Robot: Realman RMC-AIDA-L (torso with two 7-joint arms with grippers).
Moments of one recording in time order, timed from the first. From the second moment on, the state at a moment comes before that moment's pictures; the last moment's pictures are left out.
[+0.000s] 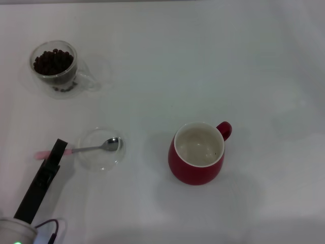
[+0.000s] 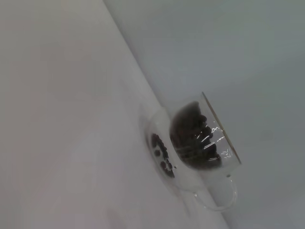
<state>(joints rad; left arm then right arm) -0.25 -2.10 0.57 -0.48 1.15 1.44 -0.95 0.21 1.92 -0.66 -0.43 -1.03 -1.34 0.59</state>
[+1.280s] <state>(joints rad) -0.16 -1.99 0.87 0.26 1.15 1.58 -1.36 0.24 2.01 -0.68 -0.38 -1.04 -1.41 0.57</state>
